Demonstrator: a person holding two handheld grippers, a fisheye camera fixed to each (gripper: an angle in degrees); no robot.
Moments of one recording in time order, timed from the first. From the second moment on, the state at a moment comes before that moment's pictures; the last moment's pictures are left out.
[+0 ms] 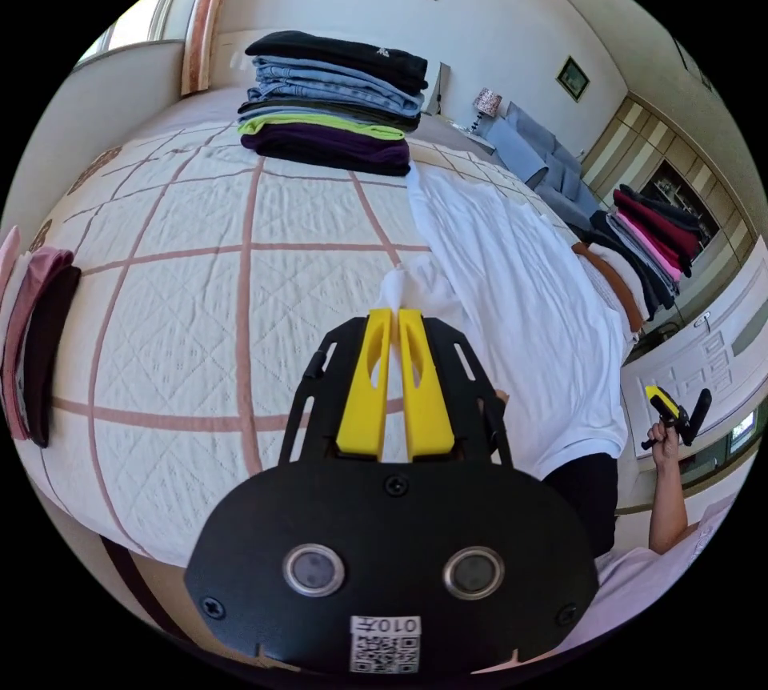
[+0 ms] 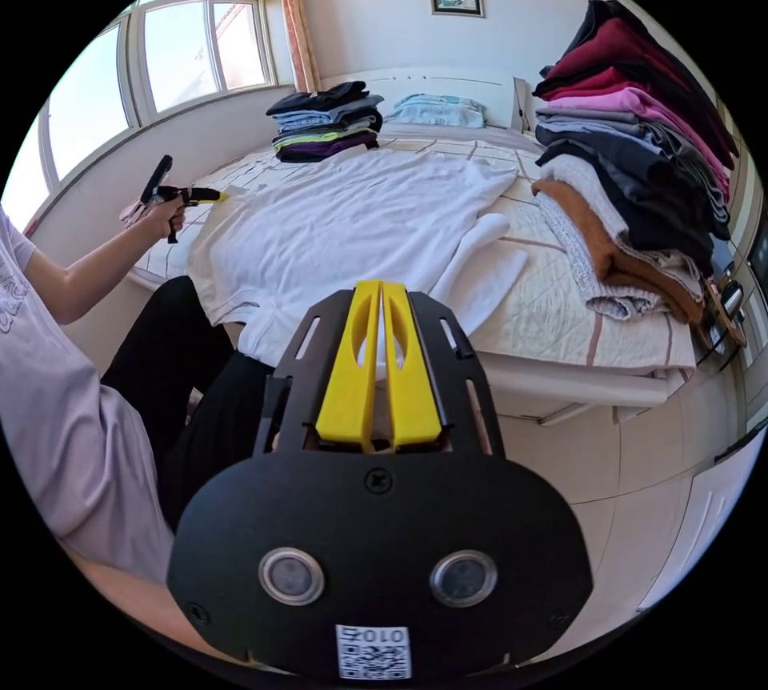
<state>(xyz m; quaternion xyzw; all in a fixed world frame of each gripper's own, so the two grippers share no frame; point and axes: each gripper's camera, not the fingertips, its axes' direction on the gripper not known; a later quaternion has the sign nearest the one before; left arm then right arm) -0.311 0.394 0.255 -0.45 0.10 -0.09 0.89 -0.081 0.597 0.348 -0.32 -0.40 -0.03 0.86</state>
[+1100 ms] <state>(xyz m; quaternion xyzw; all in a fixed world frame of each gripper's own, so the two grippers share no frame) -0.336 0.413 0.128 -0.41 0.03 -0.10 0.91 -0.045 0.633 0.489 -0.41 -0.14 0.07 0.90</state>
